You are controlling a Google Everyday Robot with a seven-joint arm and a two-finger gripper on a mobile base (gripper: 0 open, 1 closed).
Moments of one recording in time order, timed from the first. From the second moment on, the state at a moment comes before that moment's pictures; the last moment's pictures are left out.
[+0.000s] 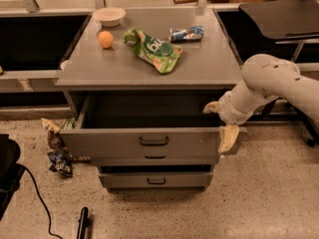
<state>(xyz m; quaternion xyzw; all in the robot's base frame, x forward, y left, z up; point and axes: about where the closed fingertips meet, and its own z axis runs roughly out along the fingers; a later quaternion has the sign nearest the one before) 0.591 -0.187 0.687 -0.76 0.62 0.03 0.19</state>
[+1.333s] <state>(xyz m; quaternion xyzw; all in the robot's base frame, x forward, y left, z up) 0.529 -0.187 0.676 -0.77 0.61 0.10 0.13</state>
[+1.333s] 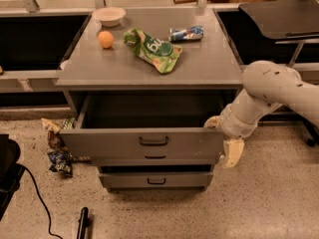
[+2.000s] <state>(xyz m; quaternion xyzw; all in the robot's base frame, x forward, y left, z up) 0.503 -0.197 0.678 -0.77 0.62 0.10 0.11</state>
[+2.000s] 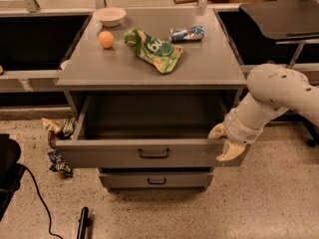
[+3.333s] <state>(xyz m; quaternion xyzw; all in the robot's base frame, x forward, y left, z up) 0.499 -0.200 0.684 -0.77 0.62 0.09 0.11</state>
